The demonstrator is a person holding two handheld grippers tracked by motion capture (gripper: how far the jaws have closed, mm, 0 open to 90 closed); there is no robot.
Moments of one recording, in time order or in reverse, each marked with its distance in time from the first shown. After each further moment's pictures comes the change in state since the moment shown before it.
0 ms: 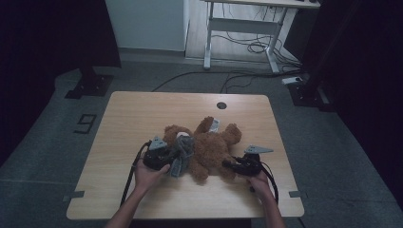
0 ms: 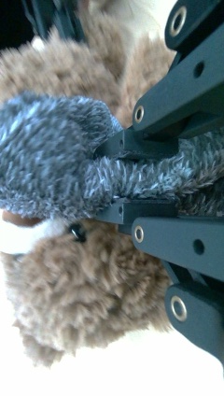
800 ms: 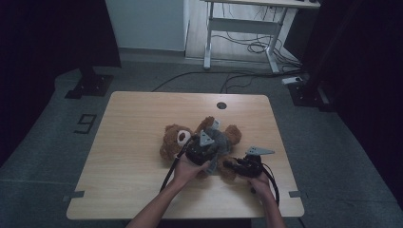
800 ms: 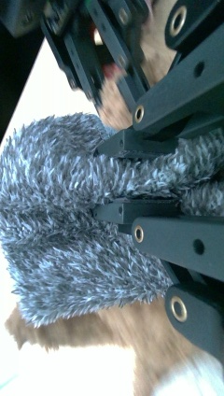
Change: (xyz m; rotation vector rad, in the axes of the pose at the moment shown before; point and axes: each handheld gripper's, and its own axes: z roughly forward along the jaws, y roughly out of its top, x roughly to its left) left arm -0.086 0.054 0.070 0.052 0.020 0.187; right arm -0.001 -0.004 -0.004 -0.011 0.004 -0.005
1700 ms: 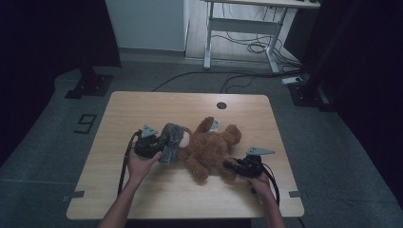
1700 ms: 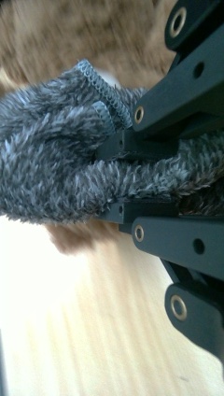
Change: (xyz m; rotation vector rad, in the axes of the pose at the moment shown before) left arm 0.121 -0.073 -0.073 -0.025 0.151 -0.265; right arm -0.001 -0.001 -0.001 0.004 0.018 0.007
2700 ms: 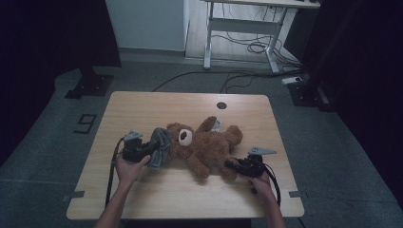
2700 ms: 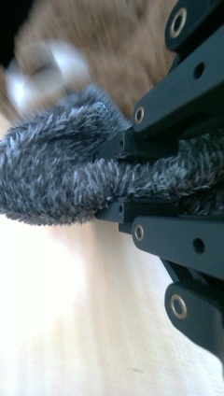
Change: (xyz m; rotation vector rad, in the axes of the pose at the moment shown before) left arm 0.016 -0.011 -0.027 -0.062 -0.099 -0.105; right arm -0.007 -0.003 -0.001 -0.017 0.013 0.038
